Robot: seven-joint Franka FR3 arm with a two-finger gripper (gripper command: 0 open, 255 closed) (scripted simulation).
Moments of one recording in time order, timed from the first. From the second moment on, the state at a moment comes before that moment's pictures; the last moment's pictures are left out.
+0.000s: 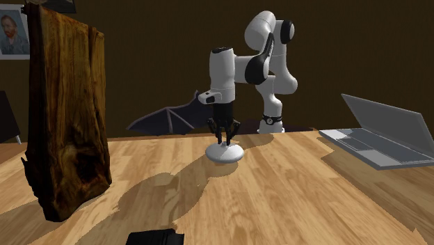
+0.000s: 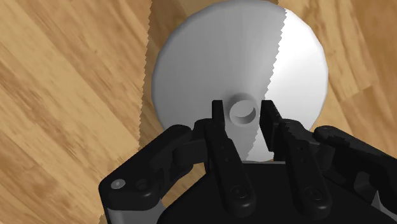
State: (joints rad) arm -0.05 0.30 -0.04 -1.89 0.04 2.15 -0.18
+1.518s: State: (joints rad) arm -0.05 0.22 -0.04 -1.79 0.03 1.97 -0.17
